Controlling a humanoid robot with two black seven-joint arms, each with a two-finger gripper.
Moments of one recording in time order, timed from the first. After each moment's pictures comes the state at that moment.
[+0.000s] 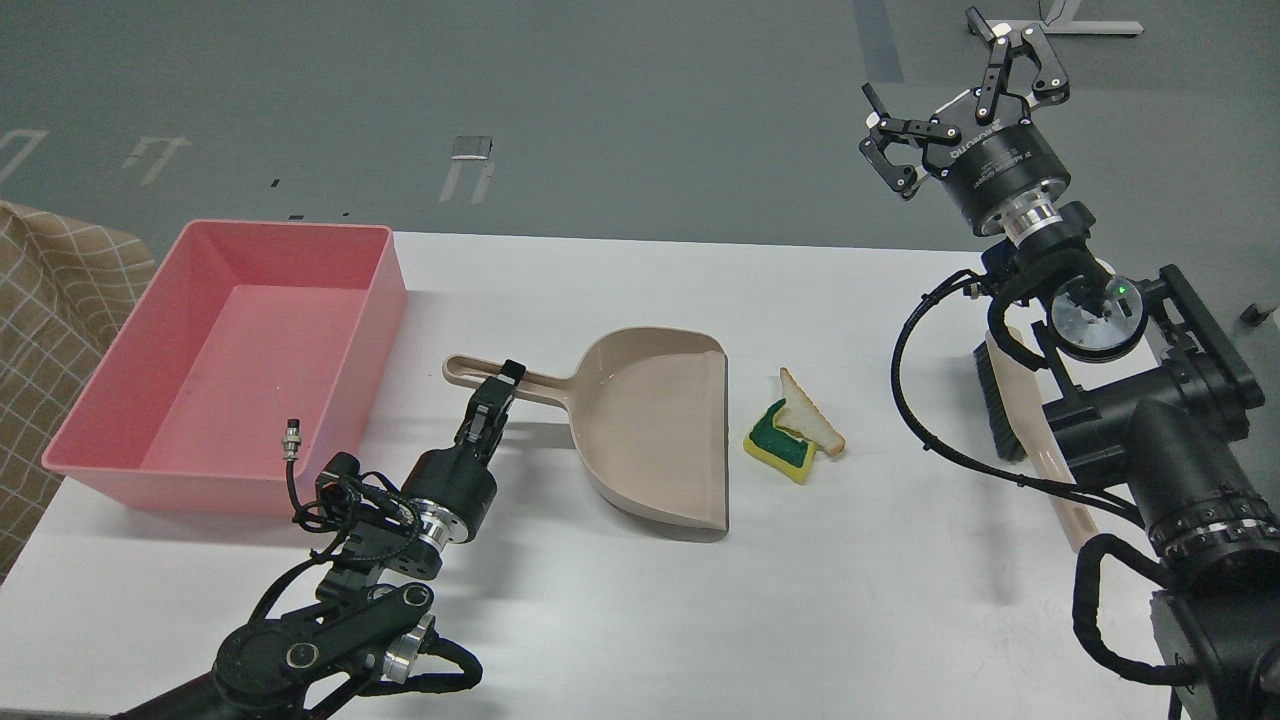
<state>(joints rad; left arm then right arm) -0.26 0.25 -0.59 -1.16 0.91 0.49 -0.42 0.81 -0.02 1.41 0.66 -0.24 0.49 -0.10</state>
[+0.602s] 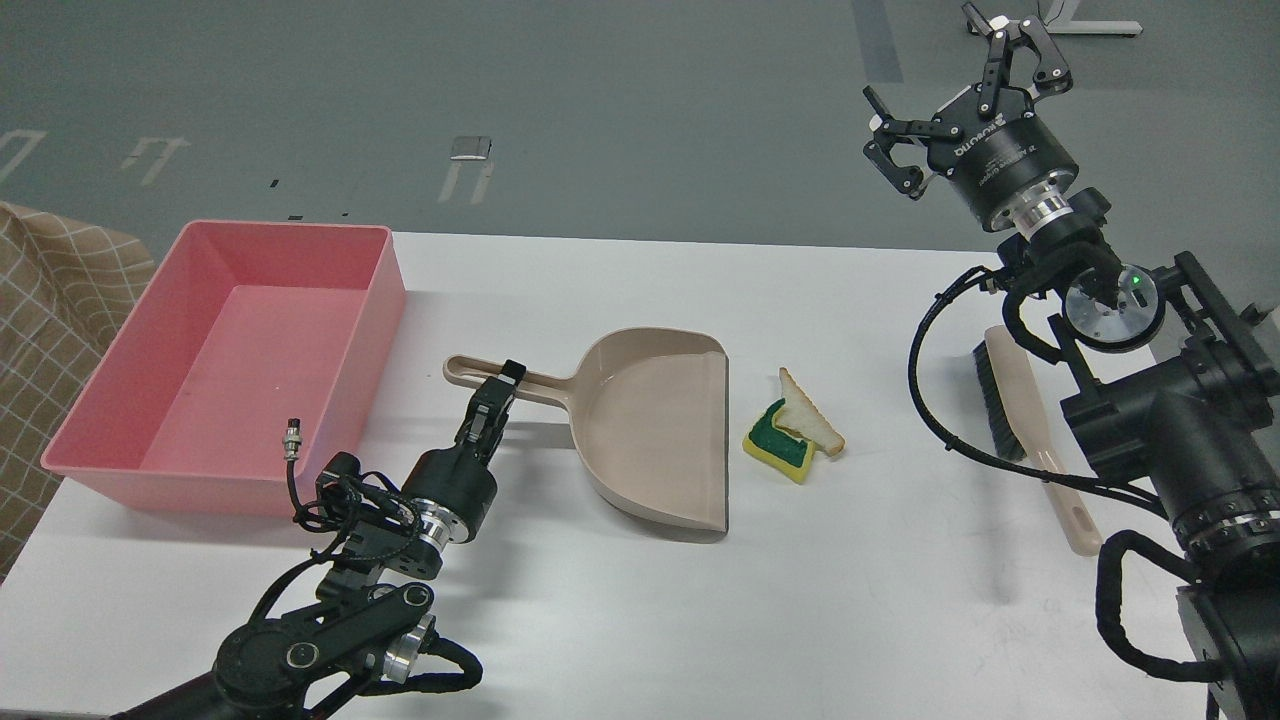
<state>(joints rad) -0.26 0.25 -0.59 -1.16 0.91 0.49 -0.42 0.83 -0.10 1.29 0.67 -0.26 0.49 -0.12</state>
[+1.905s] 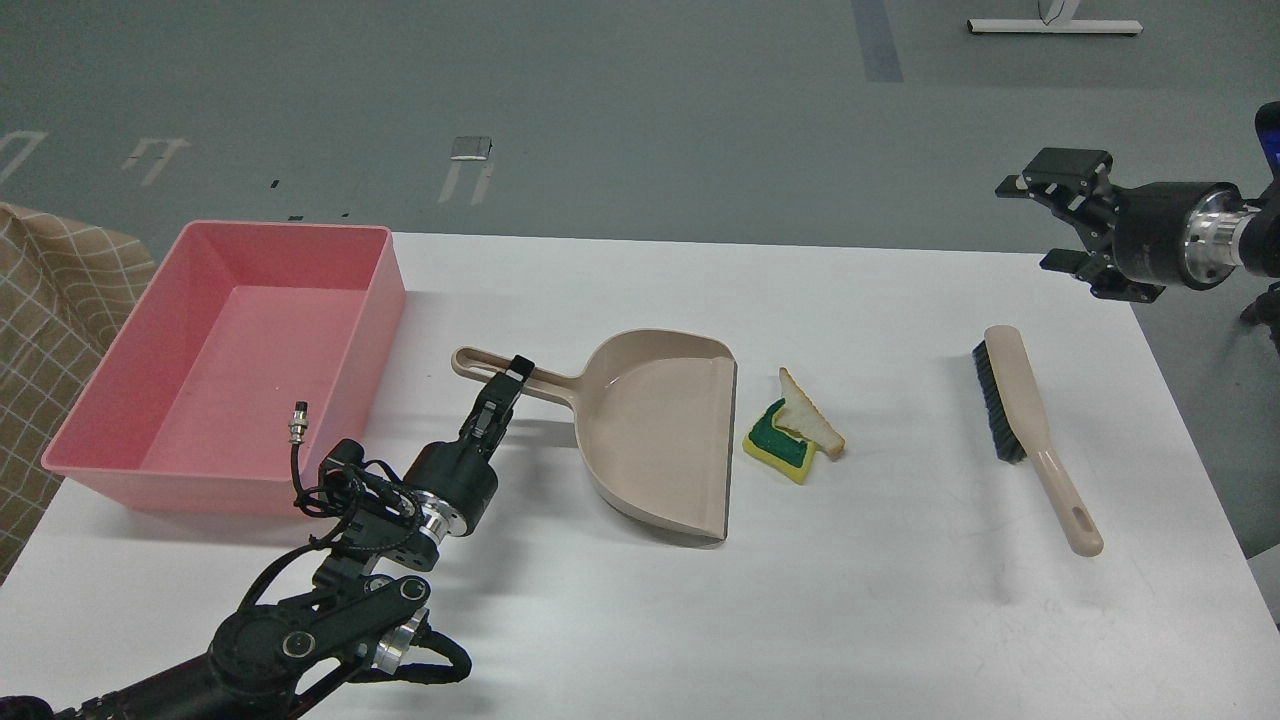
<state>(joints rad) -0.30 0.28 -0.53 -1.15 0.92 0.49 -0.42 1.11 -0.76 0.30 0.97 -0.63 0.49 -0.18</state>
